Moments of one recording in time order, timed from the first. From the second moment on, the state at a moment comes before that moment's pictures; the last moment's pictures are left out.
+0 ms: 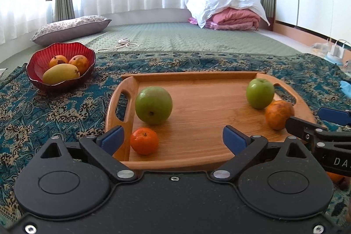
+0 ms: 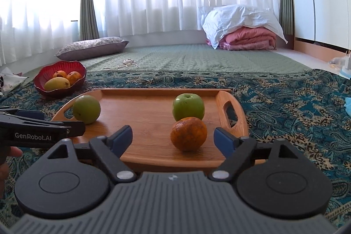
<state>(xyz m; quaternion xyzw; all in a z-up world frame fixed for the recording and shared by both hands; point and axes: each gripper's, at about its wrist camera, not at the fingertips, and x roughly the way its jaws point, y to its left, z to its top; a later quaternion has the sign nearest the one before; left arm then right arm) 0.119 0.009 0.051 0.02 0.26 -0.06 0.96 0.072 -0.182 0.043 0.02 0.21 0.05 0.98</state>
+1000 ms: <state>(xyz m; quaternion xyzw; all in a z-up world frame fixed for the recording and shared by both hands) 0.048 0.013 0.025 -0.02 0.26 -0.06 0.96 0.008 -0.182 0.019 -0.02 0.20 0.05 0.98</state>
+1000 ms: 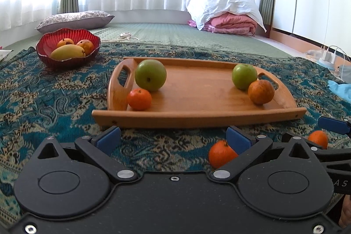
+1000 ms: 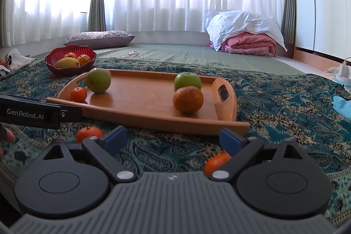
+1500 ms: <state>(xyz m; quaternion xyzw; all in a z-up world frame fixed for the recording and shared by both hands) 0.030 0.006 0.017 0.00 0.25 -0.07 0.97 -0.010 -0.190 0.011 -0.03 0.20 0.03 0.98</state>
